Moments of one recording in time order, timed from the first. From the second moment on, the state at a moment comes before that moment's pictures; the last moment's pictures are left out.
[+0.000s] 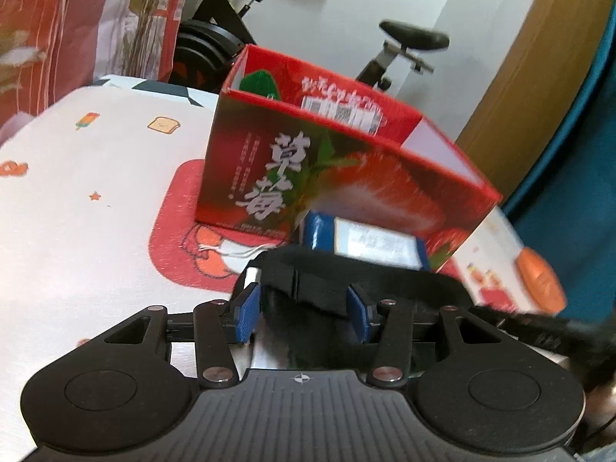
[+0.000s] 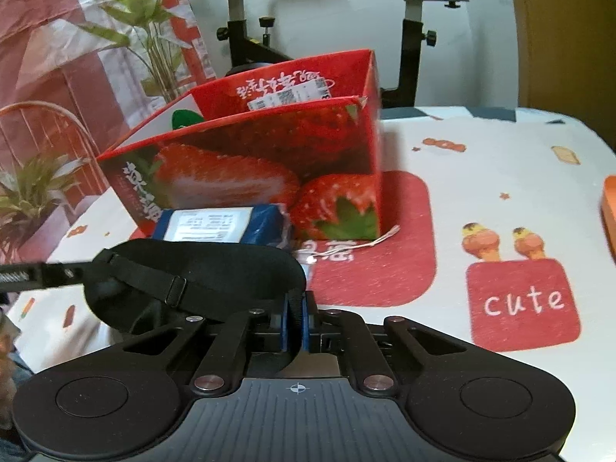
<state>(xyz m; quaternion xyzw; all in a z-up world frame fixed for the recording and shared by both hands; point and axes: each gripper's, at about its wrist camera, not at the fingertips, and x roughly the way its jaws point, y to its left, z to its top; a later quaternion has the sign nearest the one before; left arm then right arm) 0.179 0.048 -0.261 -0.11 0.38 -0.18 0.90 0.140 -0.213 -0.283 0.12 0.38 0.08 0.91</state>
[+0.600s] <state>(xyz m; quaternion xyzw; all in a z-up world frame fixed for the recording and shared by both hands) 0.195 0.048 -0.280 -0.17 0.40 -0.18 0.88 0.140 -0.209 -0.288 0.09 0.38 0.08 0.92</state>
